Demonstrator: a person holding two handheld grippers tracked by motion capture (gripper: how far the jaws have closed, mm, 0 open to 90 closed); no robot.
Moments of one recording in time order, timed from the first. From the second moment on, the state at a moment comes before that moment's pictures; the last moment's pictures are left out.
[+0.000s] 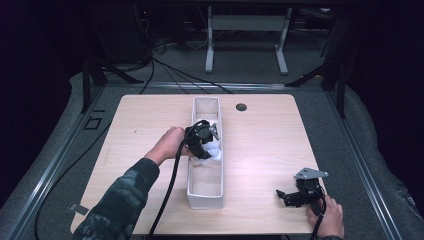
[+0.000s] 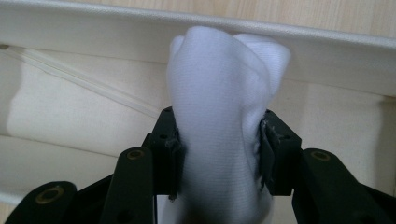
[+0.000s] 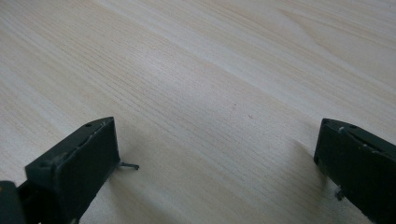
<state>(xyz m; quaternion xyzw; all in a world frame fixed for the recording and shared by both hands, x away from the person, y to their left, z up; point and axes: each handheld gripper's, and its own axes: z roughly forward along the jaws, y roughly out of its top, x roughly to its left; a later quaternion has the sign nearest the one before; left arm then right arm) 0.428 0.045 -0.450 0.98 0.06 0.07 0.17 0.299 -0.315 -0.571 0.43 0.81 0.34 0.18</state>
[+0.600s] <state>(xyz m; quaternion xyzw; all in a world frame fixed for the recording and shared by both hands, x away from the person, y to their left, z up) 0.430 0.039 -0.472 0.99 0.05 0.05 0.16 0.299 -0.315 -0.571 0.43 0.81 0.34 0.18</state>
